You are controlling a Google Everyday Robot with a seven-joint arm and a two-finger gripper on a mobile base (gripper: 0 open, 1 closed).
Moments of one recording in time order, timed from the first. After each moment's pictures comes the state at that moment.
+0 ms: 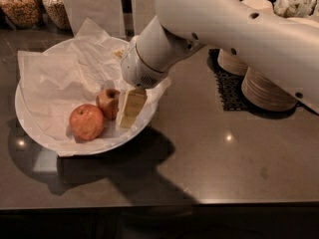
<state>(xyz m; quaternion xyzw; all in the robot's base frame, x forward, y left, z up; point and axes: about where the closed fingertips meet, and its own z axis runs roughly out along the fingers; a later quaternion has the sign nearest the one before) 0.519 0.092 0.896 -0.75 0.57 0.12 0.32</state>
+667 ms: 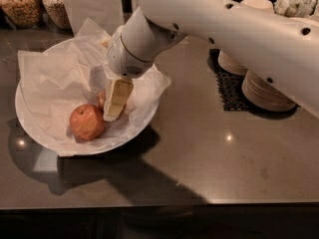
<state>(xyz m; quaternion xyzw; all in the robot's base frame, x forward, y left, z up) 0.544 0.121 0.907 -0.75 0.56 0.11 0.34</state>
